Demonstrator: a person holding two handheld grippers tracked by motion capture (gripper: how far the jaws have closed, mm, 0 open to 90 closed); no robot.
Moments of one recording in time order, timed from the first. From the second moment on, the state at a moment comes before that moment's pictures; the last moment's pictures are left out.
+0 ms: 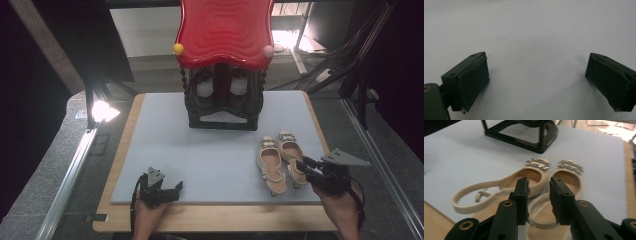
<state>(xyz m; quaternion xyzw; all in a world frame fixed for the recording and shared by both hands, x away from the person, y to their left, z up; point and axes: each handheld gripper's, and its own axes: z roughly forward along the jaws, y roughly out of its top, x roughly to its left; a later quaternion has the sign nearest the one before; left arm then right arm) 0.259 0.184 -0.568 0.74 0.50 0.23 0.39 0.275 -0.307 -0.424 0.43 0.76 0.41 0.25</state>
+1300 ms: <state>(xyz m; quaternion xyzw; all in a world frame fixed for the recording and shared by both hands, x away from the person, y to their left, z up) 0.312 0.125 -0.524 0.77 0.43 0.16 0.45 0.301 -0.374 -0.541 0.51 0.71 0.38 0.30</state>
